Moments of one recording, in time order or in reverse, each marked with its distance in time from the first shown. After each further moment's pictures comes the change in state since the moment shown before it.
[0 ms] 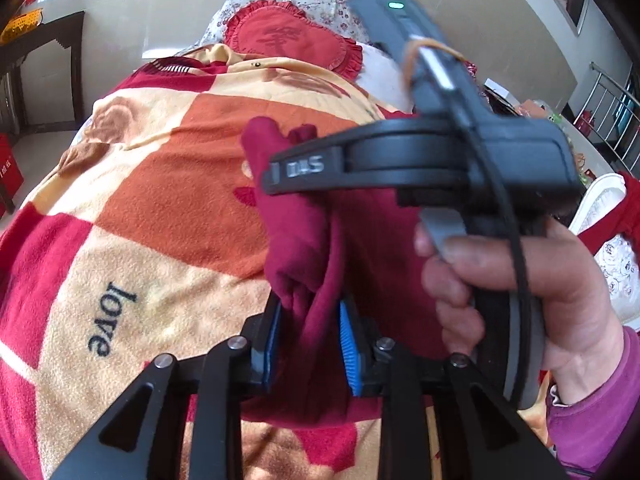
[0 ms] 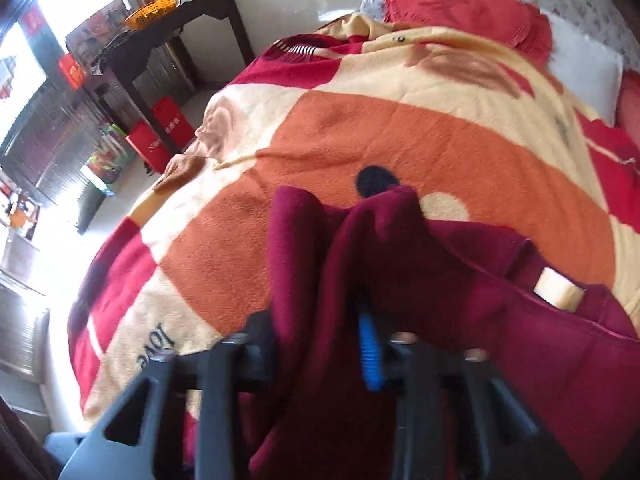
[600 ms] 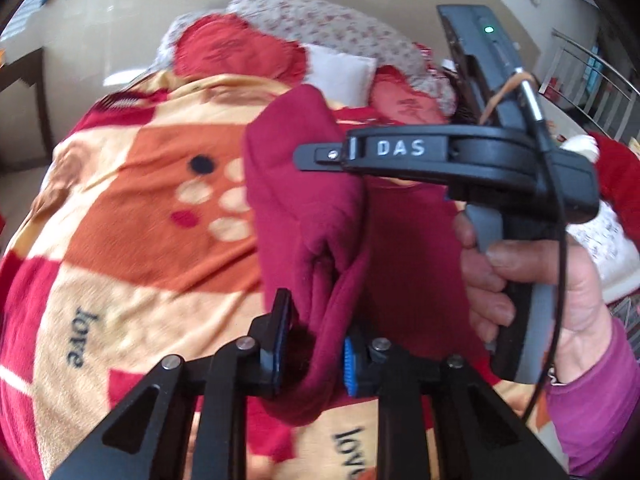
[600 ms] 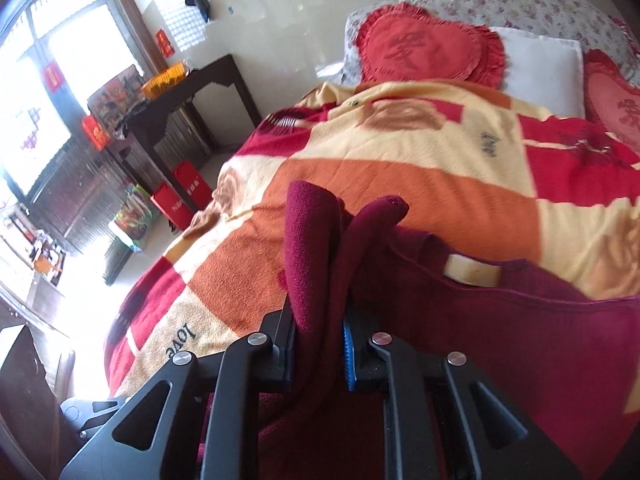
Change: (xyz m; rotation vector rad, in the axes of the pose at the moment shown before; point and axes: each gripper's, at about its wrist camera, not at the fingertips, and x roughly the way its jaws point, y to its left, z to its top) left arm -0.024 -0.069 0.000 0.162 -0.017 -0.083; right arm -0.098 -0.069 -0.036 0.095 -0.220 0.096
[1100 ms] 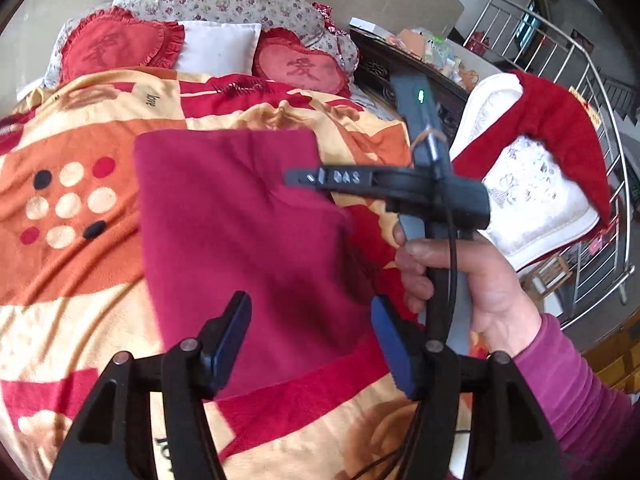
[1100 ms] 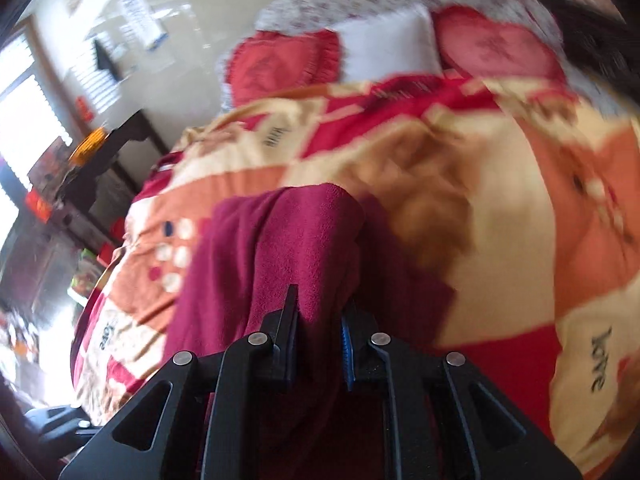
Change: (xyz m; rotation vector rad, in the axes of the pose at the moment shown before) left arm 0.028 -0.120 -0.004 0.153 0.118 -0.211; right arm -0.094 -0.175 -0.084 0.290 -0.058 -0.185
